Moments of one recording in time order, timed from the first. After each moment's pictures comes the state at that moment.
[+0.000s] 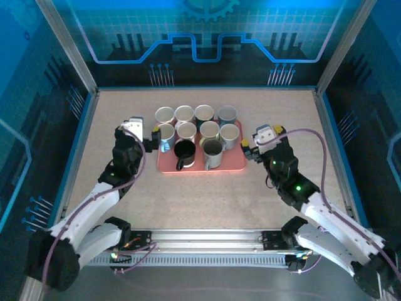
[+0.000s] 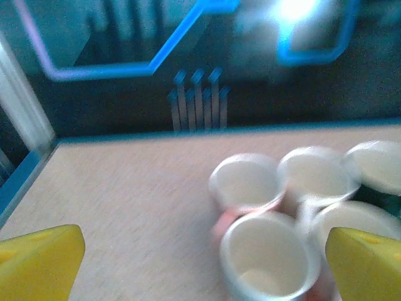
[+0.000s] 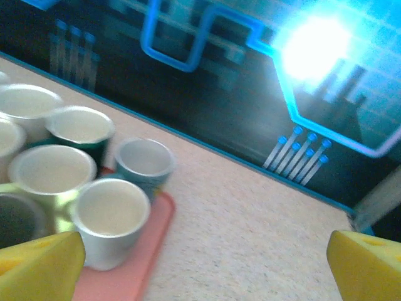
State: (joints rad) left arm -0.26 0.98 0.56 0.18 -0.34 -0.03; right arm 0.58 0.83 0.59 0.05 0.47 -0.27
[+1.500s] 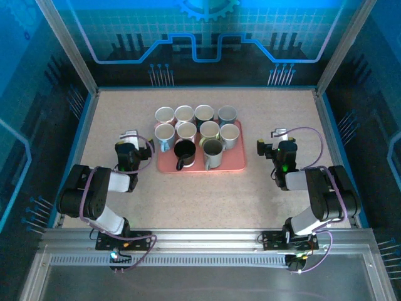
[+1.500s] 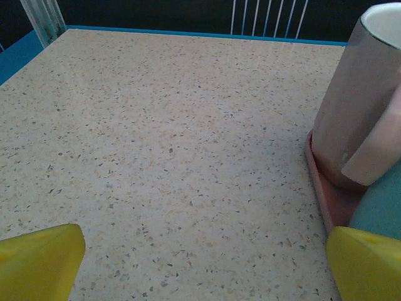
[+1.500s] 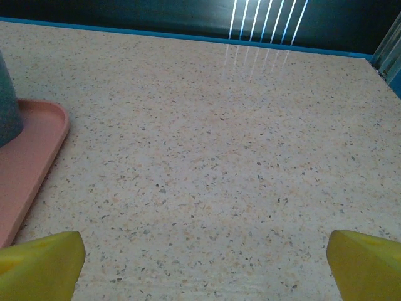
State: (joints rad) left arm -0.04 1.56 0.35 0.85 -0.21 -0.11; right arm 0.09 1.54 0.38 0.79 0.15 -0.06
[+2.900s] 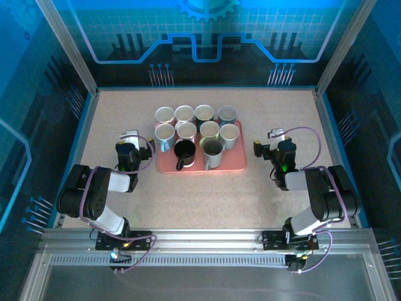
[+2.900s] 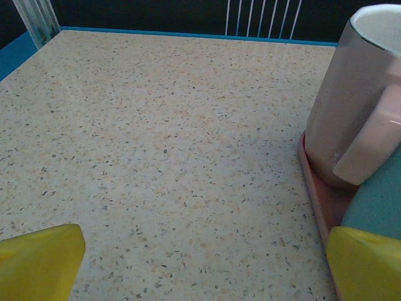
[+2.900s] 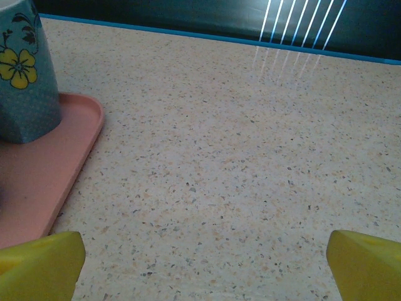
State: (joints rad) left arm -0.05 1.56 0.35 0.86 -0.20 -0.11; right arm 0.10 1.54 0.38 0.78 0.07 -0.08
